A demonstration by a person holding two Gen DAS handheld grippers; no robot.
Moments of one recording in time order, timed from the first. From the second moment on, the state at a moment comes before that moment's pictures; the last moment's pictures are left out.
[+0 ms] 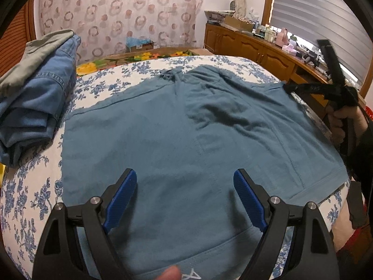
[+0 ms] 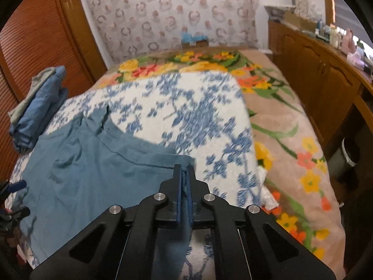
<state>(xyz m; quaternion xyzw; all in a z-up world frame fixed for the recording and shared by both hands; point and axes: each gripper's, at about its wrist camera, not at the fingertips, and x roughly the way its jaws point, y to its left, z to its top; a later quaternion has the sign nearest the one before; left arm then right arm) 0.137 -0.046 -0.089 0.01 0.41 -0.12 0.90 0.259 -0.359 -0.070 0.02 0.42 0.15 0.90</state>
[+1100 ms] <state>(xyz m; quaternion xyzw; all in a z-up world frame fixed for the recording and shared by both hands) 0.127 -0.044 -0.094 0.03 0.43 -0.12 0.89 0.098 -0.298 -0.066 -0.04 0.38 0.18 0.91</state>
